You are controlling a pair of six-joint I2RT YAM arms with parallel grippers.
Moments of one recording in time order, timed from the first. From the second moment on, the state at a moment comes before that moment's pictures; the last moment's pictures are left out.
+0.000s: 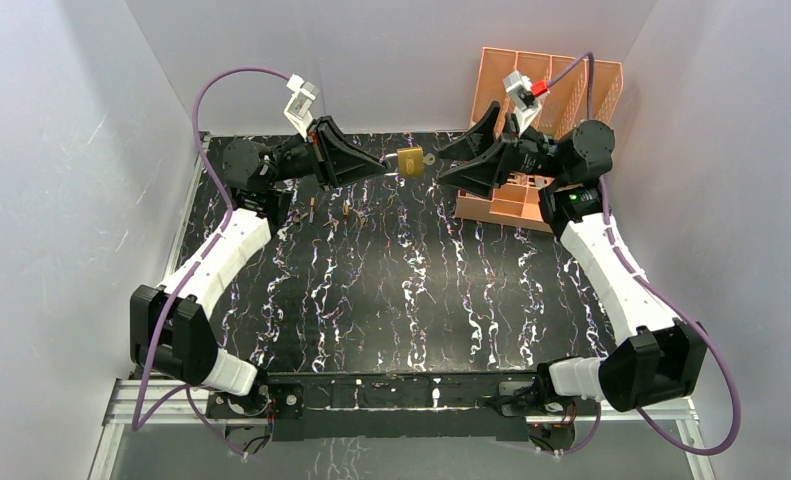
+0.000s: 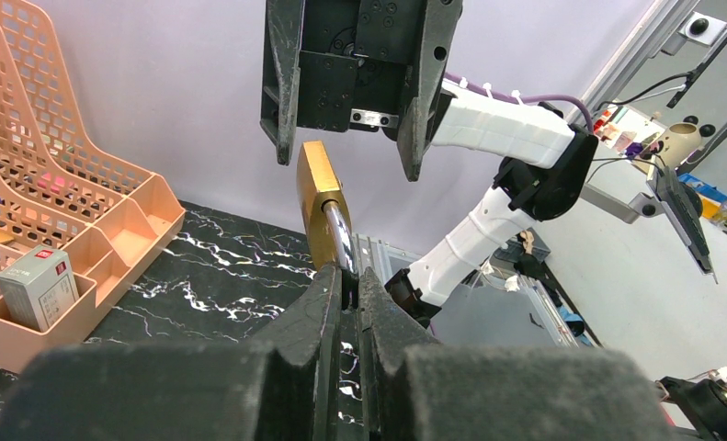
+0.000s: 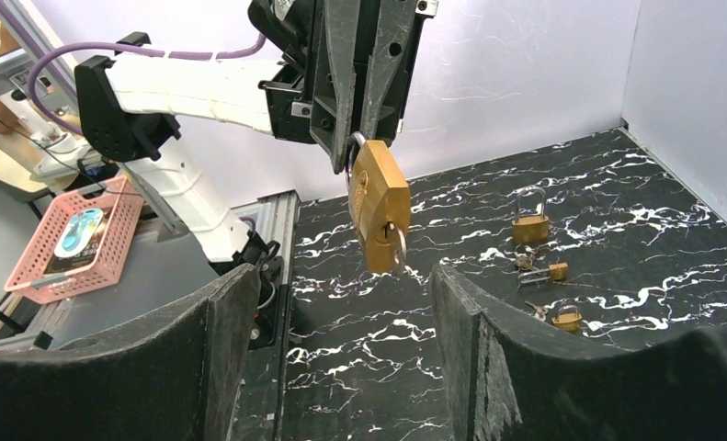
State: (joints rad) left arm -0.34 1.45 1.21 0.90 1.13 -1.01; right arm 0.27 1.29 1.24 0.51 -1.22 0.68
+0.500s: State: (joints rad) left arm -0.34 1.45 1.21 0.90 1.13 -1.01; right arm 0.27 1.34 1.25 0.60 -1.21 0.74
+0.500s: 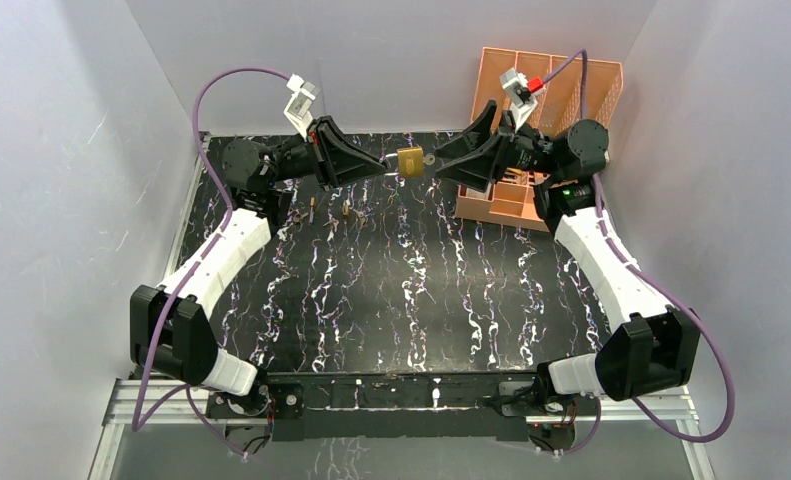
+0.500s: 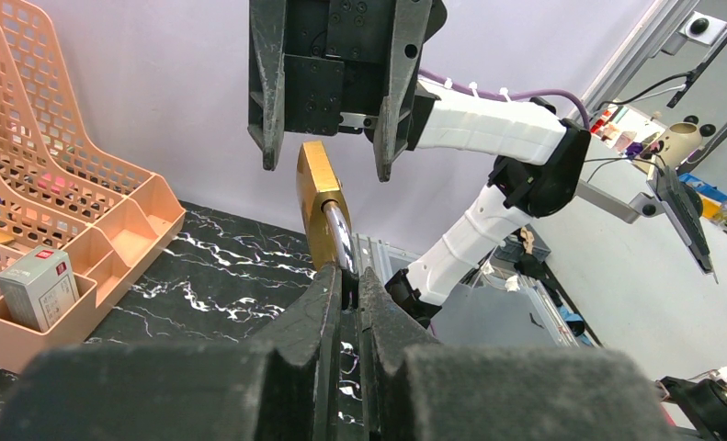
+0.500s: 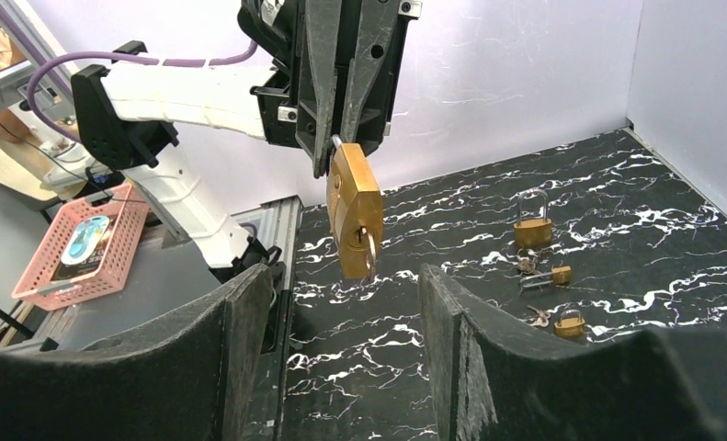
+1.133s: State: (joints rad) left arm -0.34 1.45 1.21 0.90 1.13 -1.01; right arm 0.31 1.41 1.29 0.67 -1.22 0.80
